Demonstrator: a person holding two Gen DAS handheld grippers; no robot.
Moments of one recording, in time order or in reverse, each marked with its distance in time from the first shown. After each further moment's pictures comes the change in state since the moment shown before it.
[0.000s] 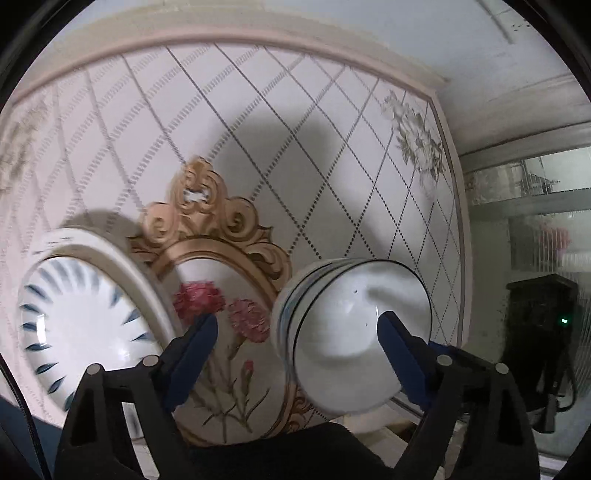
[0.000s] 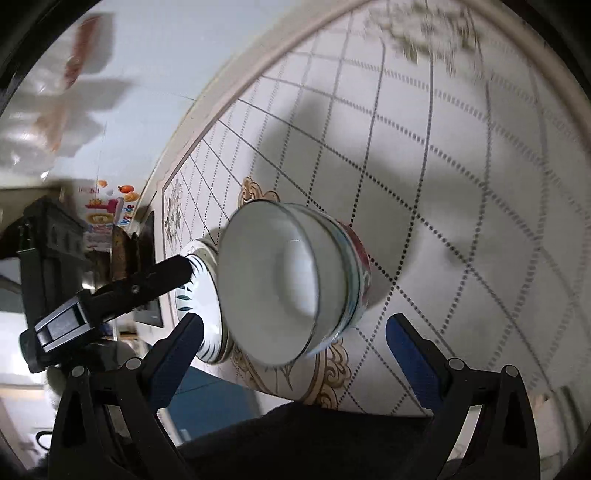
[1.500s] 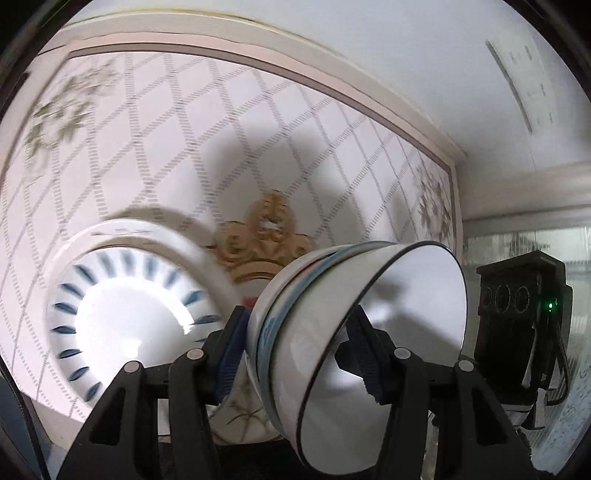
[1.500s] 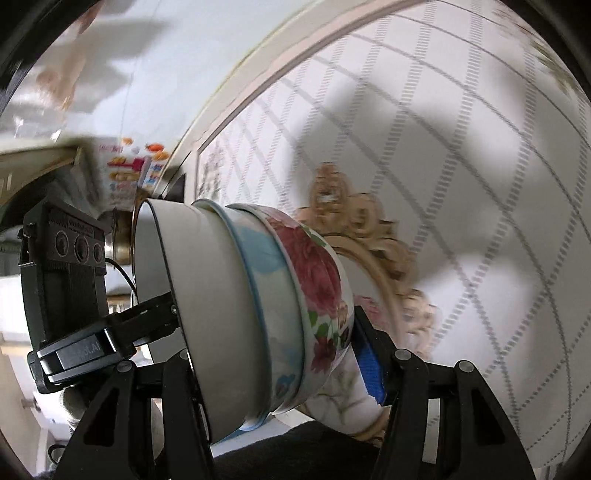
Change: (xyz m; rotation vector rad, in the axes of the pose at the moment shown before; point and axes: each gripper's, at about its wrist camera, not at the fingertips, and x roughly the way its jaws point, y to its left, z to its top) left arm -0.069 0.086 -0.011 -0.208 -0.141 -0.063; right arm 0.076 0.100 0.047 -0.195 0.157 0.073
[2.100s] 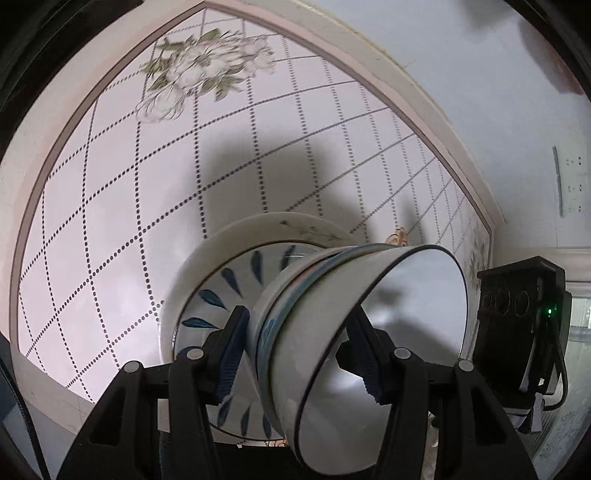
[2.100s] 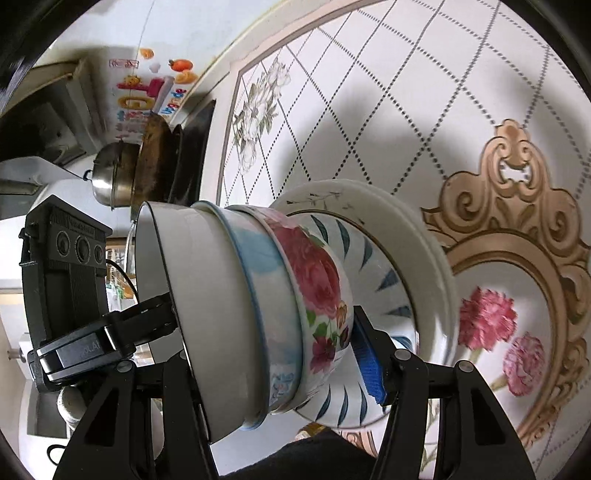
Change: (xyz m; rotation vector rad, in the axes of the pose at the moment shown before) left arm -0.032 0.141 -0.014 -0.228 -0.065 0.006; right arm 0.136 0.081 0.003 -0.132 0.176 -0.001
